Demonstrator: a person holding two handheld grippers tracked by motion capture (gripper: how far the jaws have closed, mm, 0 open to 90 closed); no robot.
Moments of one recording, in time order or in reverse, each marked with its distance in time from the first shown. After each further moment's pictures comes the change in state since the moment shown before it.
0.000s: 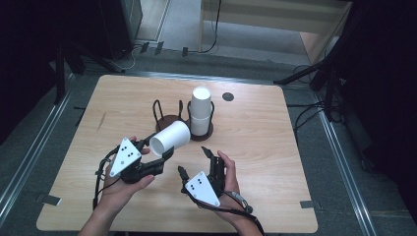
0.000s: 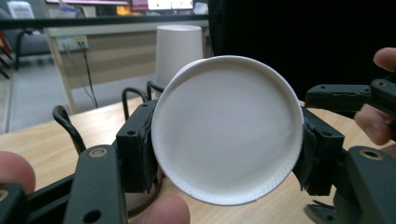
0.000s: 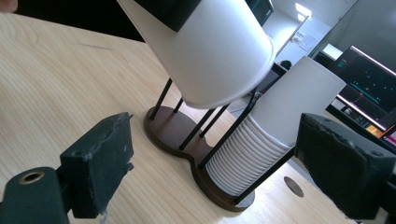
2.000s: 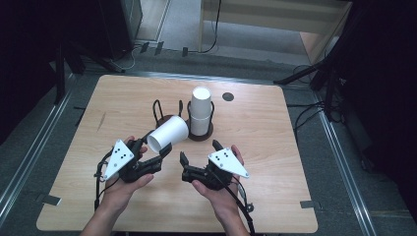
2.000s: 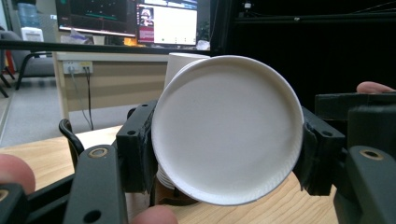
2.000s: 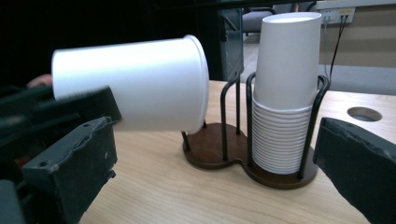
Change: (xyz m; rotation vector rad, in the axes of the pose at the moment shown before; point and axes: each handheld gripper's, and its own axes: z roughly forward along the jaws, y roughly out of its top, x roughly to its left) left arm 0.006 -0.013 0.002 -0.138 -0.007 -0.059; right arm -0.041 0.032 0.000 0.060 0.046 0.707
